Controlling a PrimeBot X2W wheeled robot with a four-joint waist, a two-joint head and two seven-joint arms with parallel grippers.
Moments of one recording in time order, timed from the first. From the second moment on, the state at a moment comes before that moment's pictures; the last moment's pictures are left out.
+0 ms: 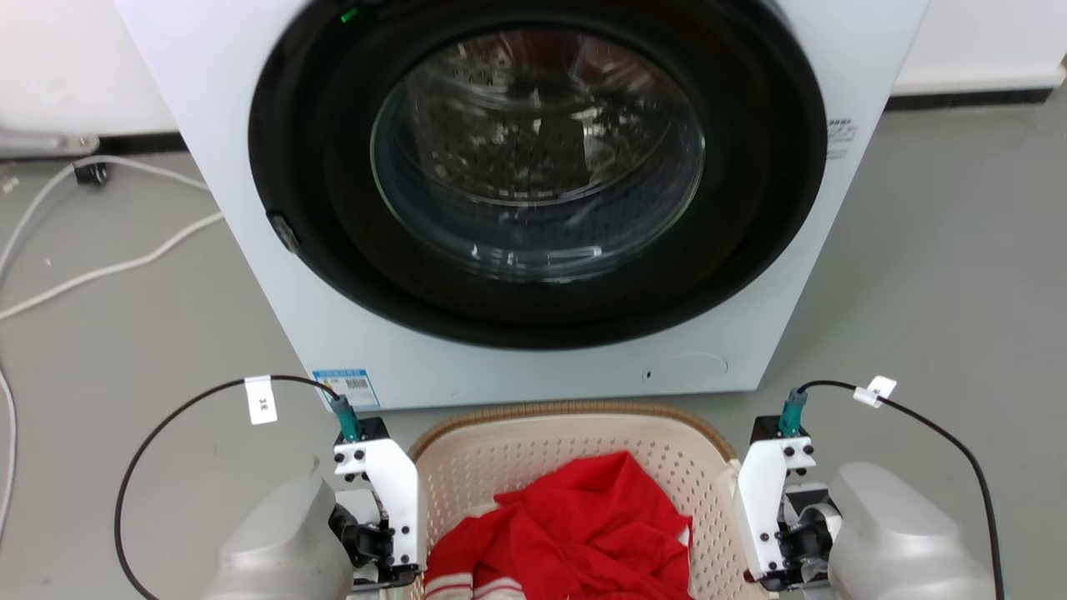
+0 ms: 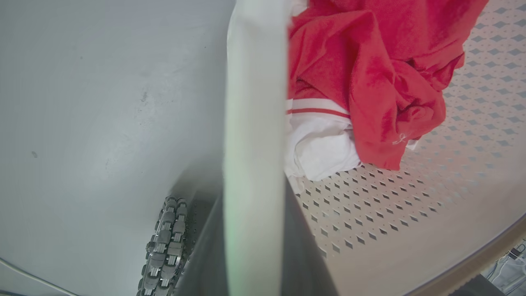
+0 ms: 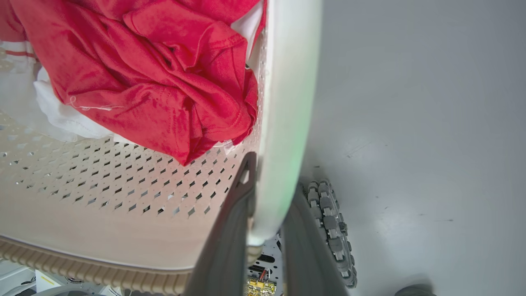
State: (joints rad) left arm -0.70 0.13 -0.63 1.25 -0.90 -0.13 0.72; right arm -0.70 -0.08 0.57 1.29 0.64 0.13 0.76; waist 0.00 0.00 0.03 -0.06
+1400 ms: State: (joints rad) left arm -0.67 0.12 -0.66 1.26 -0.97 -0.12 0.73; right arm -0.72 -0.08 0.50 1.29 0.55 0.13 0.85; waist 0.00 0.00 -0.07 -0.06
